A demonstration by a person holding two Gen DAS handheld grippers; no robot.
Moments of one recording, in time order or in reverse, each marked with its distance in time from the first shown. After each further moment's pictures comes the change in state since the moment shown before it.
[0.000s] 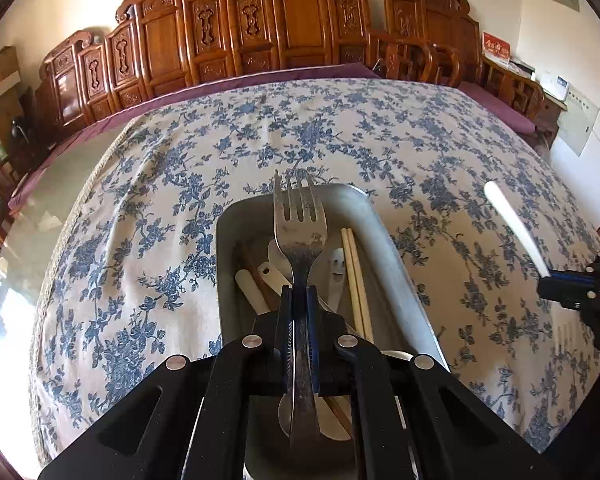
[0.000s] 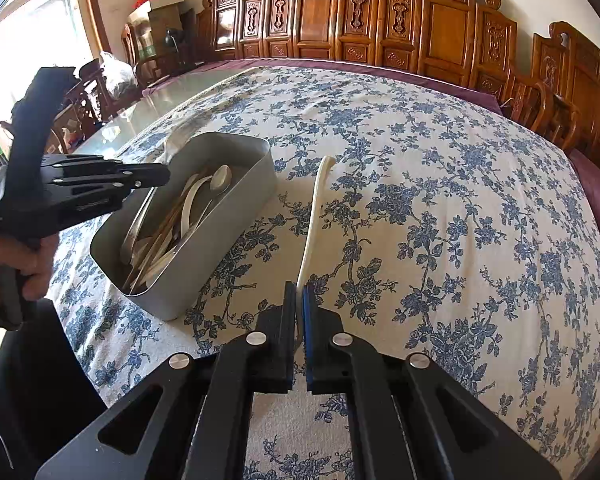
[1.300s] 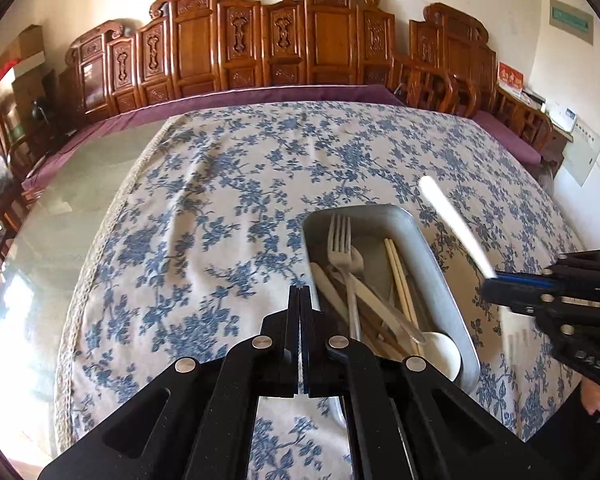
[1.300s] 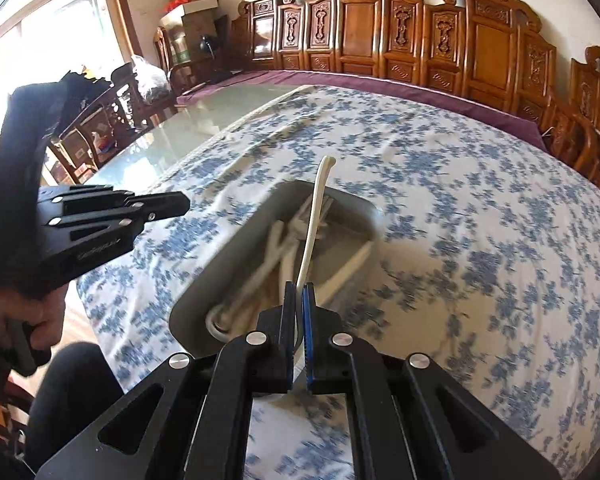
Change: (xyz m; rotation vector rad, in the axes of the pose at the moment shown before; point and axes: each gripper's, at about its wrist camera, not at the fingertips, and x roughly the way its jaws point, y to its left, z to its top) left arm -0.058 0.068 -0.010 -0.091 -0.051 0.000; right arm 0.023 0.096 0.069 -0.045 -0.019 0.111
